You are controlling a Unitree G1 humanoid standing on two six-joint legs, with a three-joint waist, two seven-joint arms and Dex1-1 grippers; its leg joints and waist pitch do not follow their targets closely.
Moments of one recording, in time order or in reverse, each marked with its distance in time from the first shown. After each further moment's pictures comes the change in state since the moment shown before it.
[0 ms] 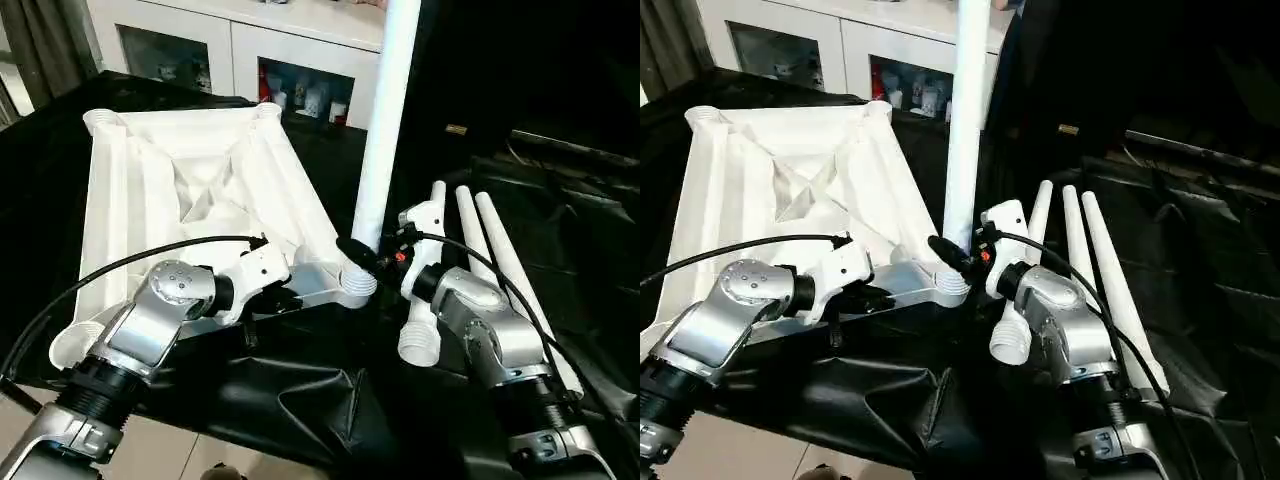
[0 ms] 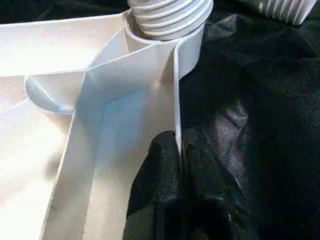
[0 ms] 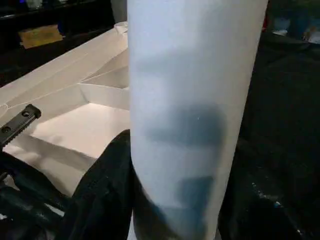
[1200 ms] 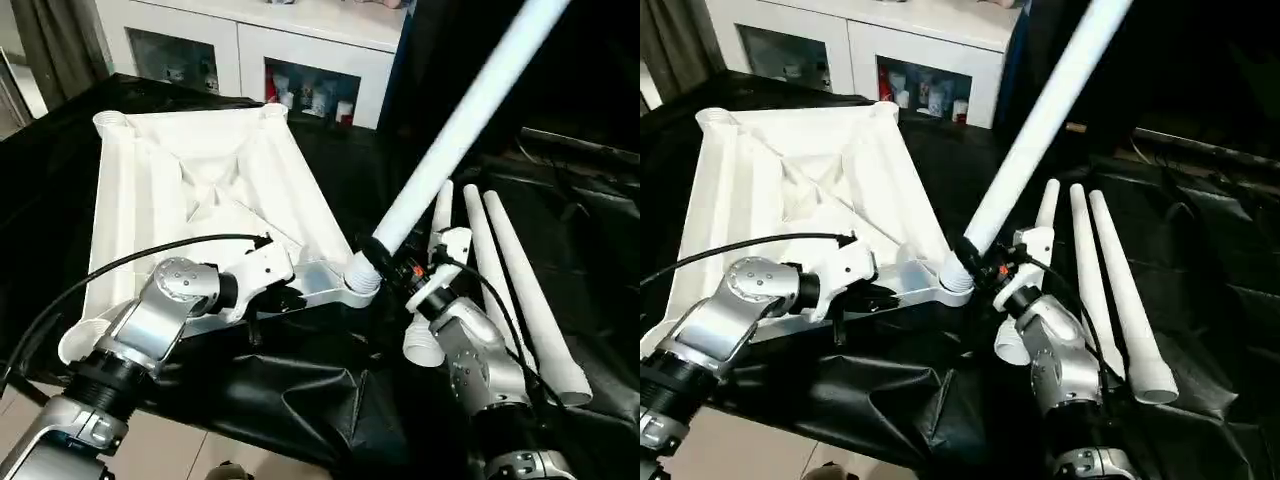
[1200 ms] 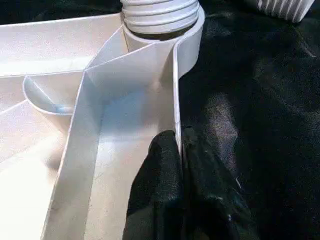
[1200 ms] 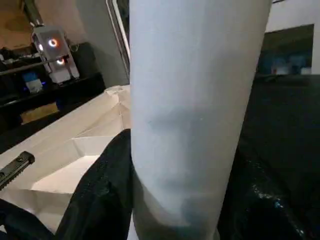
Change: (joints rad) left arm -0.032 -0.010 -0.019 0.059 -0.002 -0.044 -0.007; right arm 0.086 0.115 -0.129 0.210 0.079 -0.415 0.066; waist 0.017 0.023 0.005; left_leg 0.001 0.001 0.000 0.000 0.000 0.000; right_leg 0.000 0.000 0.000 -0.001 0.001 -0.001
